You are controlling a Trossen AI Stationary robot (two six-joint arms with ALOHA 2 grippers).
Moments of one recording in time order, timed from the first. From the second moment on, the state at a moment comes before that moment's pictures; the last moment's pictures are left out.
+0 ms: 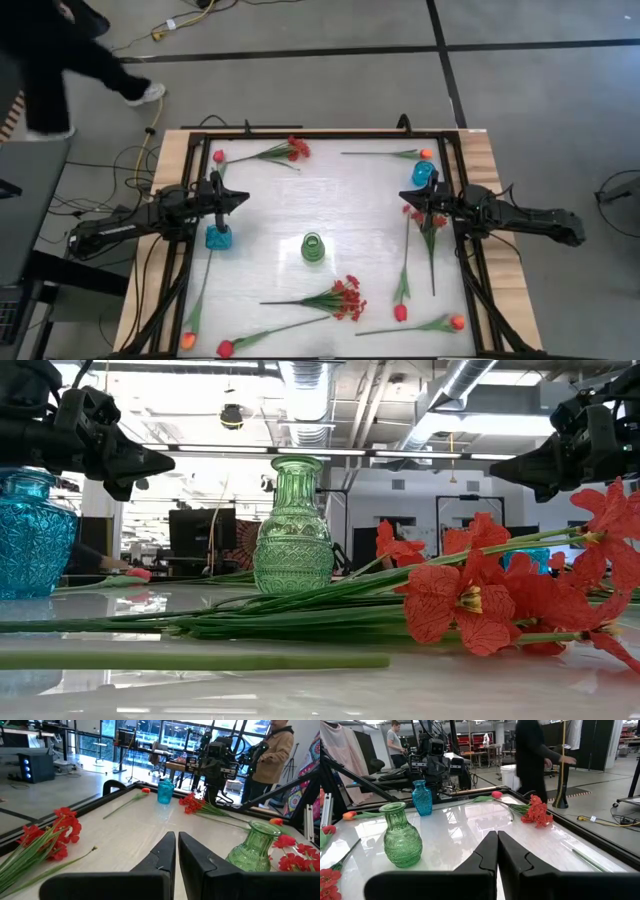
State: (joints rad) left arm 0.26 0.01 0.03 -0.04 -0.01 -0.18; right arm -0.15 0.05 0.01 0.04 0.13 0.08
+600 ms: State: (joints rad) left arm 0.26 0.01 0.03 -0.03 -0.04 -0.48; right arm -0.15 0.05 0.01 0.05 0.13 -0.39
